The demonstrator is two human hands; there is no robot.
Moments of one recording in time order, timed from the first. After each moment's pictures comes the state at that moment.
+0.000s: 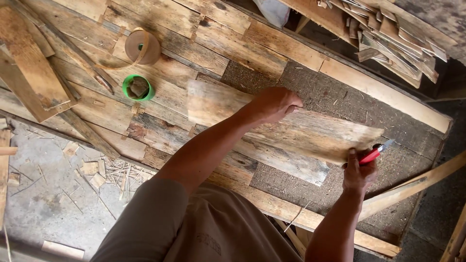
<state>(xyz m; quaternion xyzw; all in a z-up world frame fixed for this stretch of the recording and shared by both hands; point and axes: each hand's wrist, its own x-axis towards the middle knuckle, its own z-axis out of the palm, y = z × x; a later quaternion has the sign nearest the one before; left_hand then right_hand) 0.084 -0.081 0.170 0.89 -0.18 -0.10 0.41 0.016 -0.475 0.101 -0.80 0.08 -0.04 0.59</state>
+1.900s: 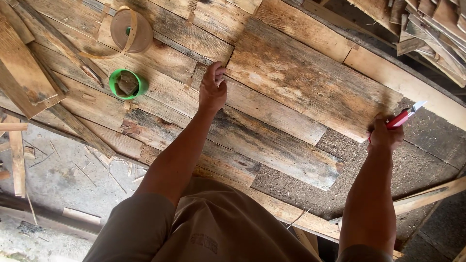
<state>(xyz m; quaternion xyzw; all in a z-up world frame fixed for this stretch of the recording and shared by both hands) 0.030 0.053 -0.006 0.79 0.28 0.07 0.54 0.189 -0.472 0.018 -0.80 0.26 0.02 0.54</state>
